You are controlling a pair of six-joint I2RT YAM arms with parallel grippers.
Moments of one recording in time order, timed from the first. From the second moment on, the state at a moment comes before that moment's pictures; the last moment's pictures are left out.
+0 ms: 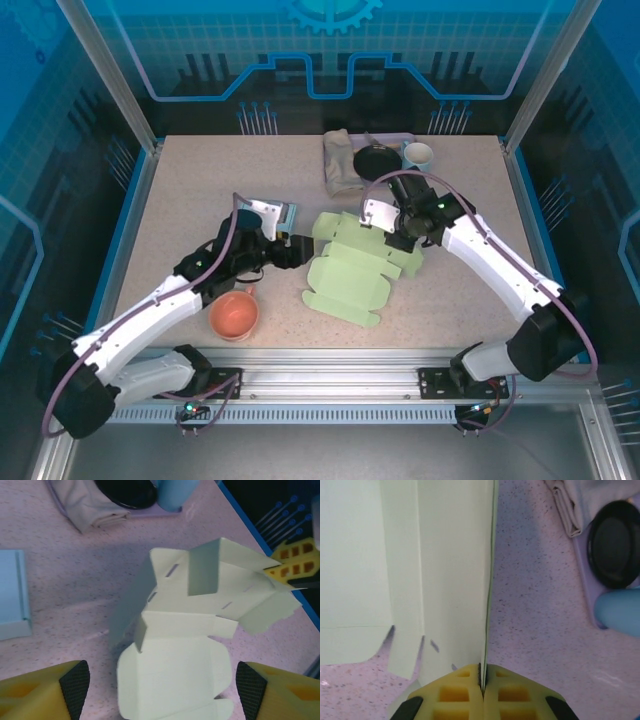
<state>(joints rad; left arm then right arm) -0.58 1.05 0.80 -0.27 0.11 -0.46 0.51 1.40 1.27 -0.93 0.10 -0.80</state>
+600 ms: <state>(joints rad) -0.52 1.02 0.70 -0.27 0.07 -0.50 0.62 1.33 1.08 -0.74 0.22 -1.01</state>
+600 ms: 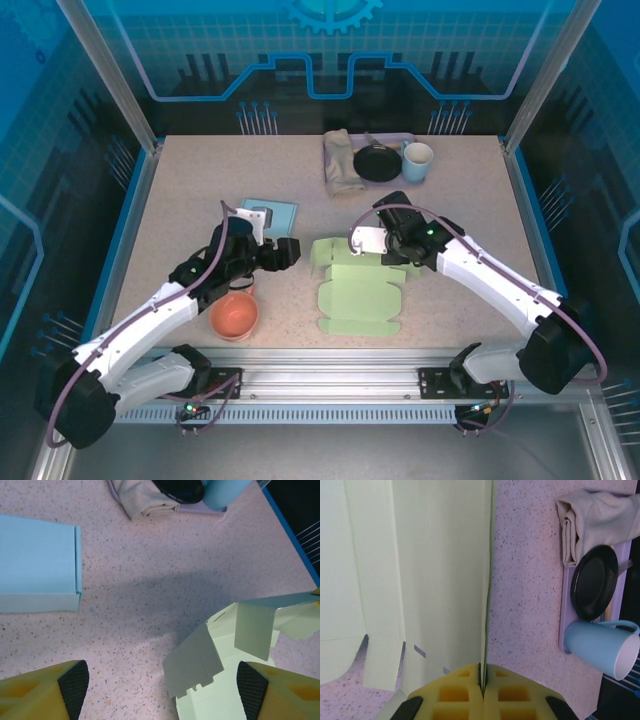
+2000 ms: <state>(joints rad) -0.52 1.24 0.59 -0.06 0.09 -0.38 0.68 1.25 0.73 -0.19 0.21 -1.24</state>
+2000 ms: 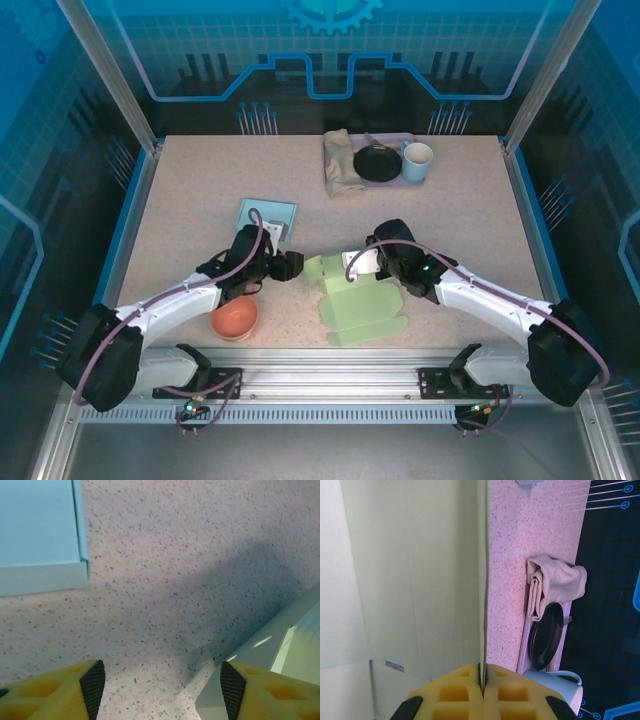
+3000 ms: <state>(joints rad) -0.53 1.26 0.49 0.02 0.16 -0.35 0.72 1.39 0.59 0.31 0.30 -1.28</state>
